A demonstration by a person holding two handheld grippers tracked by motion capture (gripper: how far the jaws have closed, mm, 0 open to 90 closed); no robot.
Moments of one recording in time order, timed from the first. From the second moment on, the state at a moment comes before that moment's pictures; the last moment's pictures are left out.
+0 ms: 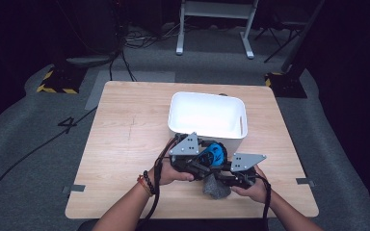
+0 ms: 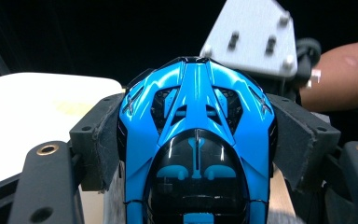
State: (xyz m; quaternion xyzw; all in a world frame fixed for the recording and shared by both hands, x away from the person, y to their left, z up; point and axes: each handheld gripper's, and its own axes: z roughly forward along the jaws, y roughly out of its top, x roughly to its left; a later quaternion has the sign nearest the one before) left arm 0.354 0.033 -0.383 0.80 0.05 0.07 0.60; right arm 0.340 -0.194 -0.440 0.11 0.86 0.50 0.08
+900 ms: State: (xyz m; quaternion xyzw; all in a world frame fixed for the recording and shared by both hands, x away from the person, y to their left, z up) left arm 0.354 0.047 -0.380 0.80 0.06 0.10 0.59; right arm 0.341 -0.213 -0.440 0.12 0.83 0.54 0.08
